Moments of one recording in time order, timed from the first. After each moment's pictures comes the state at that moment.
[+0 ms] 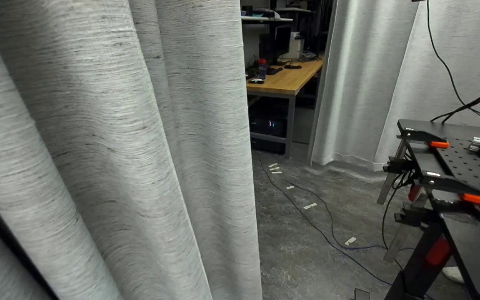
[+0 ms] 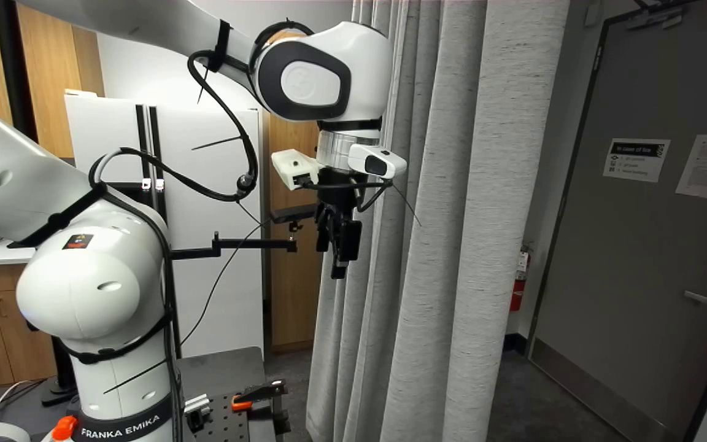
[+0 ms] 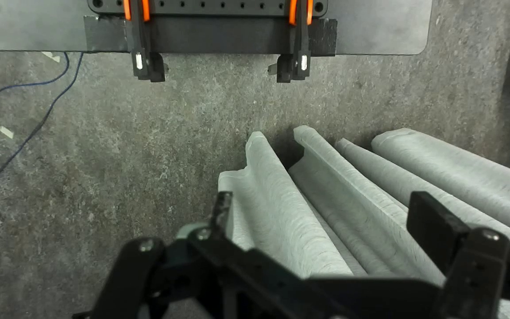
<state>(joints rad) 0.02 -0.79 -0.02 -2.72 0.11 1.86 -0.03</state>
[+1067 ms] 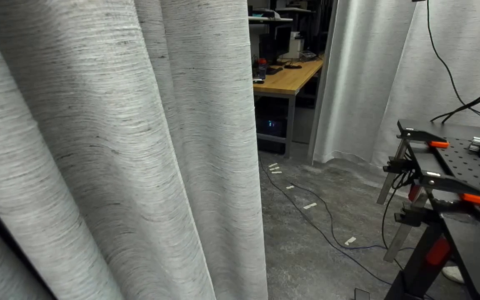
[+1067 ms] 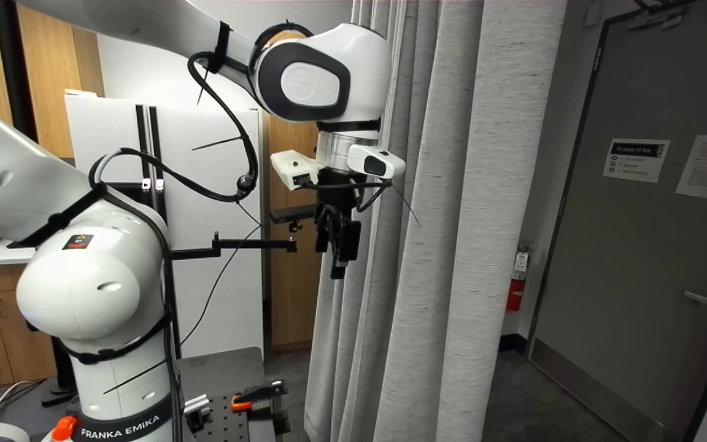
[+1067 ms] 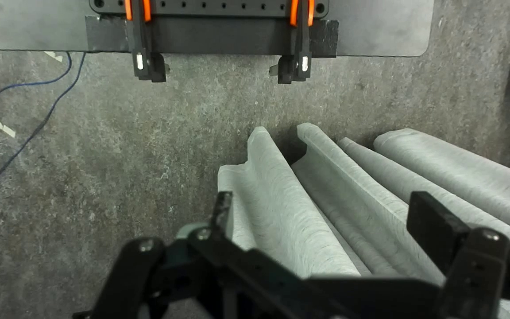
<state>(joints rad) 0.02 -0.79 -0.01 -2.72 0.11 1.86 -0.03</state>
